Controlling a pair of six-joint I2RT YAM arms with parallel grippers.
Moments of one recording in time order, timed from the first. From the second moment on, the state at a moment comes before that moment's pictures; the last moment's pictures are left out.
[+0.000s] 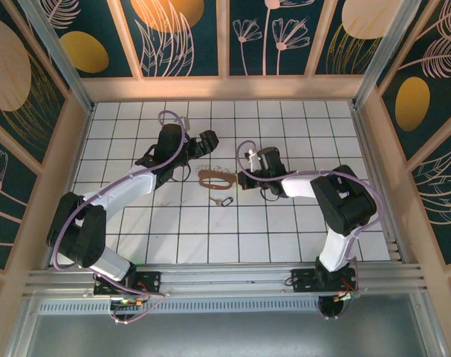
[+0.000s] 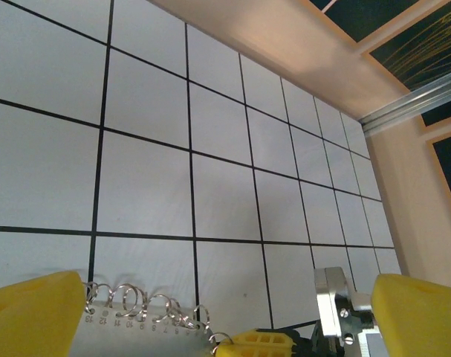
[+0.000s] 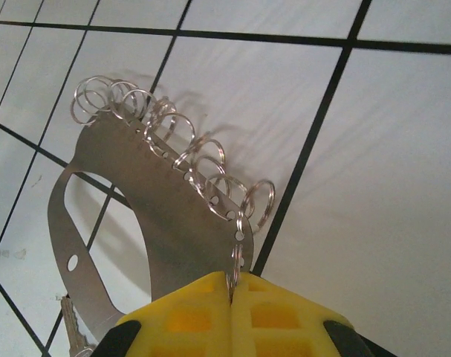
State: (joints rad) left arm -0.50 1.55 1.01 0.04 0.10 -0.80; right arm 0.52 1.80 0.83 0.23 -0.37 0.37
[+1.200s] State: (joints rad) left arm -0.50 1.54 0.99 0.08 0.10 -0.80; right arm 0.56 1.68 0.76 0.22 -0.32 0.50
